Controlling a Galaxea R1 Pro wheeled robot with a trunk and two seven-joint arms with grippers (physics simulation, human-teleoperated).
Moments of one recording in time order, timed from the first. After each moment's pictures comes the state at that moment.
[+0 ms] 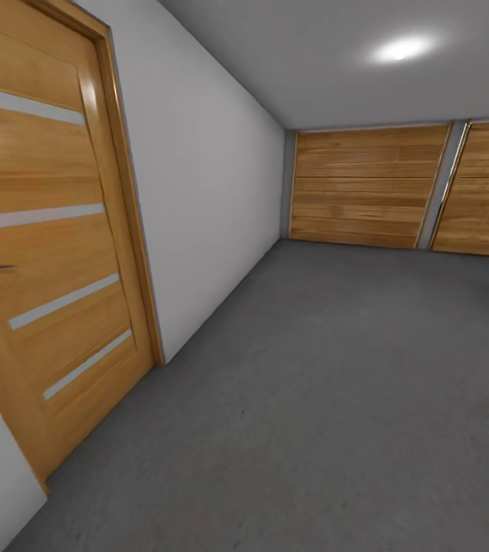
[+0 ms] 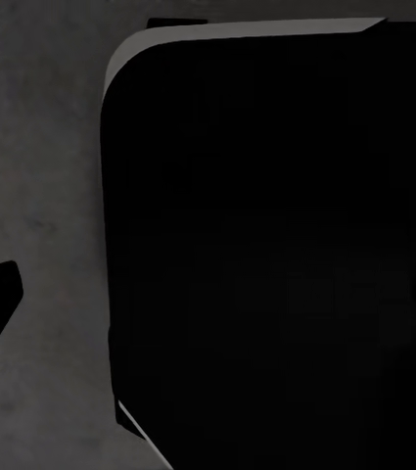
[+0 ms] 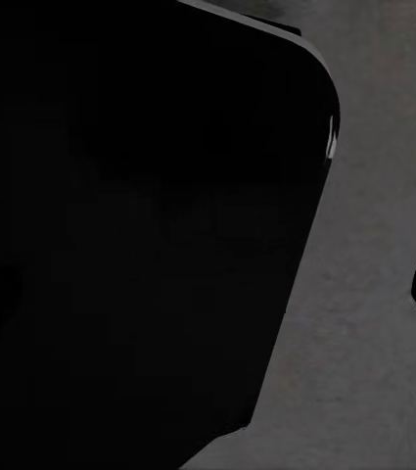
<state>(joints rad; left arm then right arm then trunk) 0.00 0.00 0.01 -0.05 0.01 -0.02 0.00 0.00 0.00 0.36 -0.02 -0.13 -0.04 0.00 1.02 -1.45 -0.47</state>
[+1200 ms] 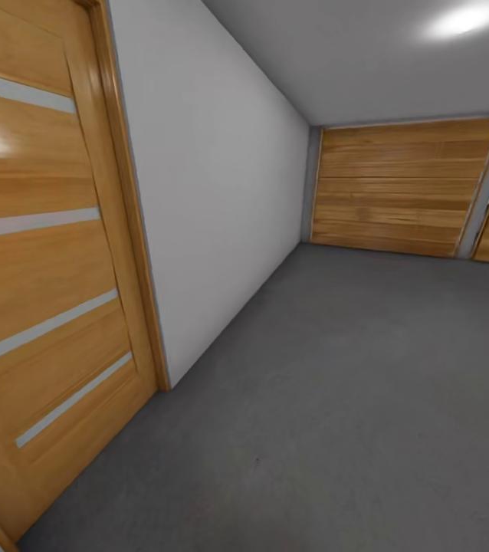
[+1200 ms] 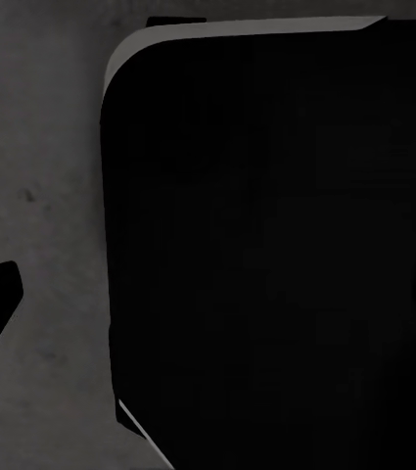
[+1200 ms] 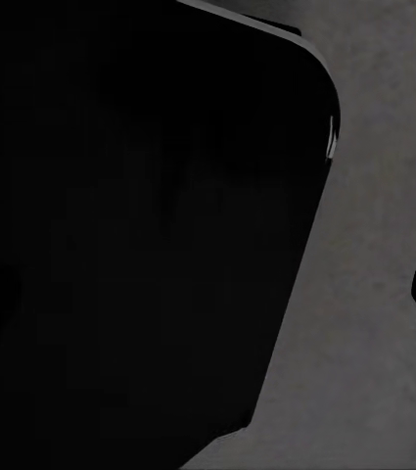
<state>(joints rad) 0.00 0.00 0.01 -0.04 0.01 -0.01 0.00 0.00 0.00 0.35 -0.02 -0.13 -0.04 0.00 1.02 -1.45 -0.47</state>
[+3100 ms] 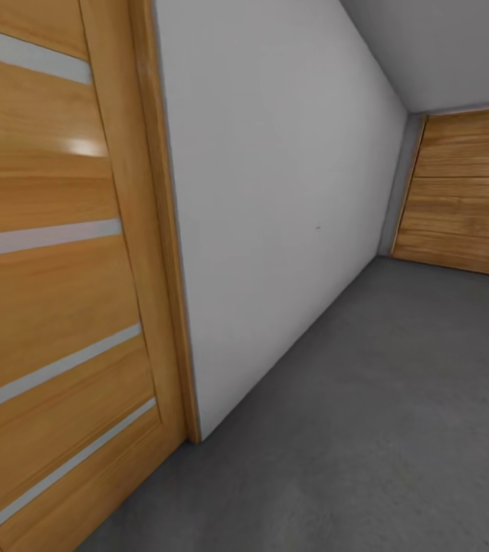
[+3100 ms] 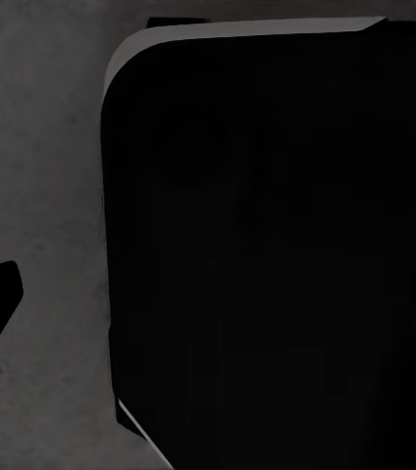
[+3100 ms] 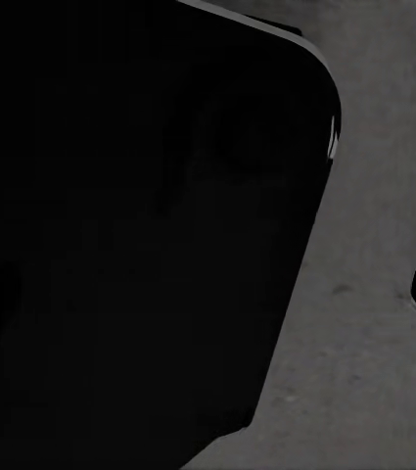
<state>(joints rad) 0.00 0.00 0.01 -0.04 0.01 -0.02 0.00 0.00 0.00 0.36 -0.02 -0.13 -0.04 0.00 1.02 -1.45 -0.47</state>
